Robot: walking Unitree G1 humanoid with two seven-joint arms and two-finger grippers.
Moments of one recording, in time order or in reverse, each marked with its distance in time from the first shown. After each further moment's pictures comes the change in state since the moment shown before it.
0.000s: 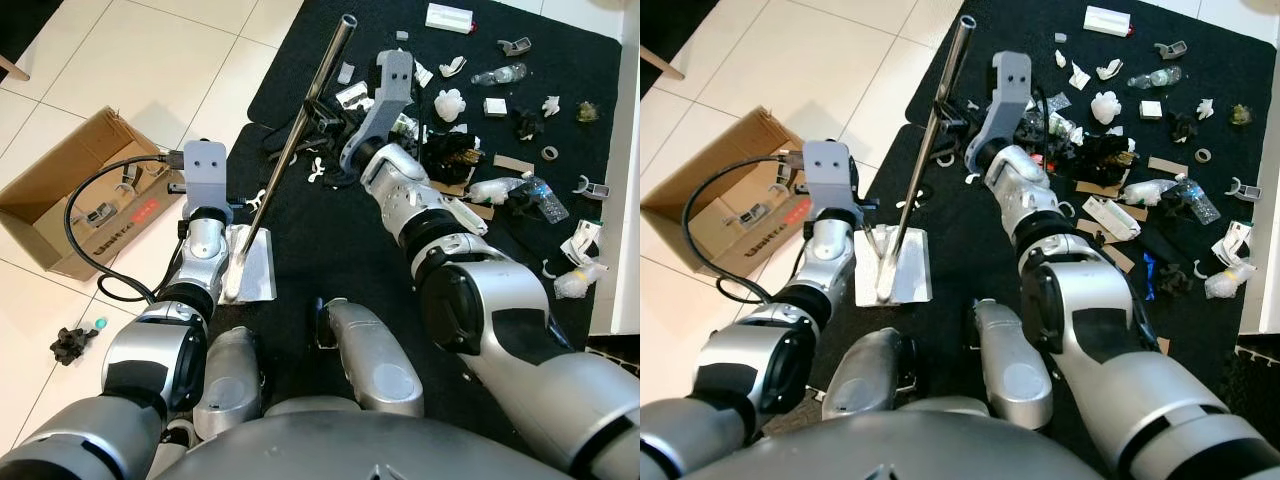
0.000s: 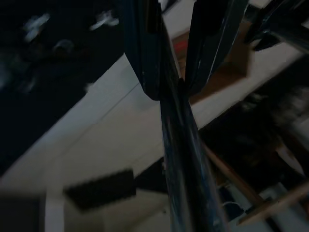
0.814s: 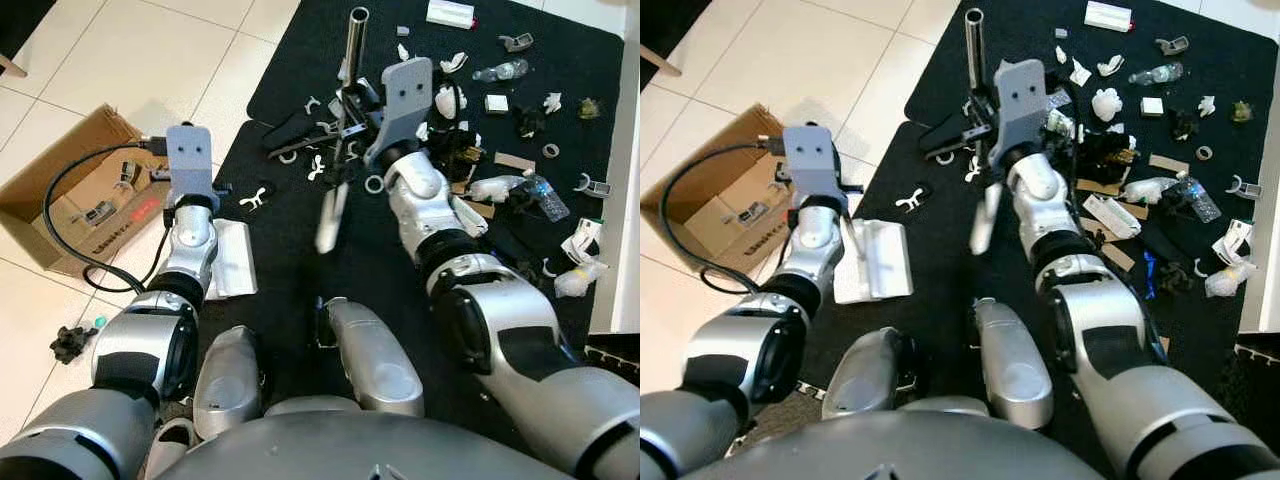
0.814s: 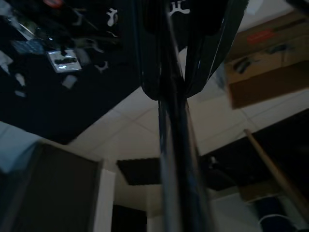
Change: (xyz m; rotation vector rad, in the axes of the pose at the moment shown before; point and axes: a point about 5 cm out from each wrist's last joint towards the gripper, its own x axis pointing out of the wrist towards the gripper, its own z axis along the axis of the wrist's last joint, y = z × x) left arm 0.013 0.020 0.020 0.028 -0.077 0.077; right arm -0.023 -0.021 -0.008 -0.197 -0.049 -0.158
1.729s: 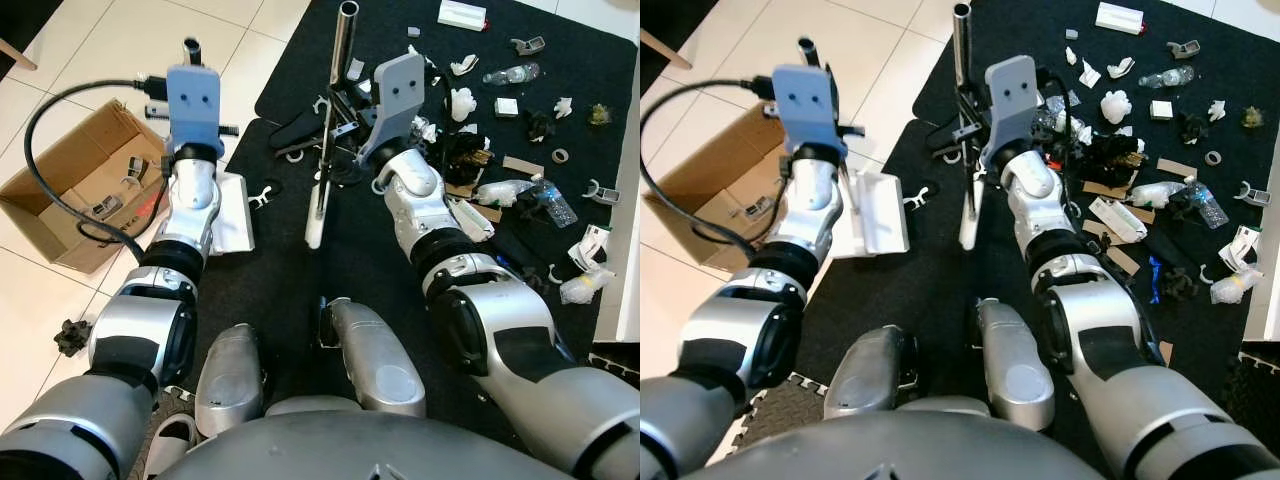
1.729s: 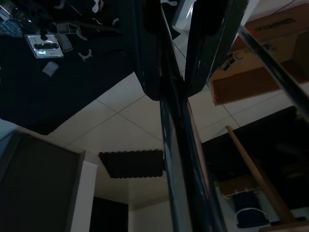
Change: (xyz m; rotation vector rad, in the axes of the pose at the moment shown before) left arm 0.021 -0.012 0.078 -0.002 -0.355 -0.050; right arm 0.003 0.008 0.006 0.003 -0.028 0.076
